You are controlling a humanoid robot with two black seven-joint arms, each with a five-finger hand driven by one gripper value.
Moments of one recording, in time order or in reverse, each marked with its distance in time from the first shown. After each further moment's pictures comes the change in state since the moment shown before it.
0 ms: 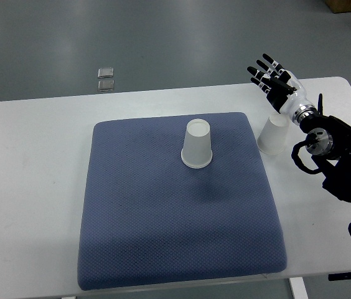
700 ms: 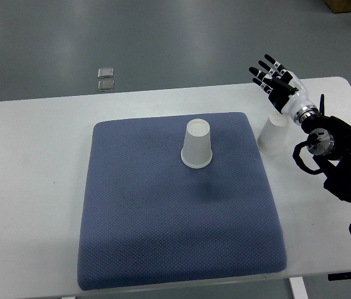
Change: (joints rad) left arm 0.053 0.000 -0.002 -0.003 0.002 0.000 0.000; right arm 0.000 -0.003 0.001 -0.008 0.000 0.000 0.002
